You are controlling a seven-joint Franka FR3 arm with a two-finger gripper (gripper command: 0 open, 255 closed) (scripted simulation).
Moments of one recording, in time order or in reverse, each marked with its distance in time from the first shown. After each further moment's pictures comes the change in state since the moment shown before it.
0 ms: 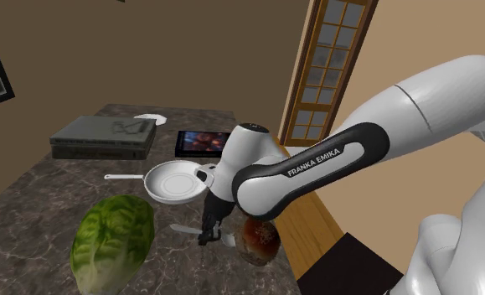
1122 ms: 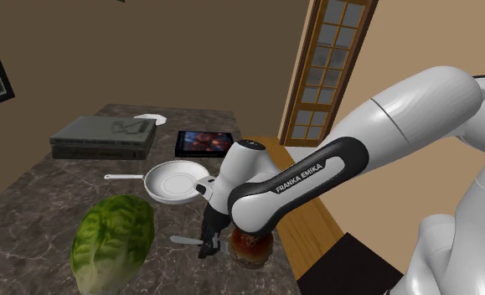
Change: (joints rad) arm 0.004 0.079 0.008 -0.024 0.029 0.102 -0.036
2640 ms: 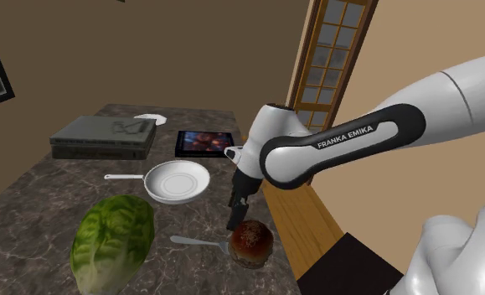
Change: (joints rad) arm -0.083 -0.260 -0.070 -0.066 -0.051 -0.247 0.156
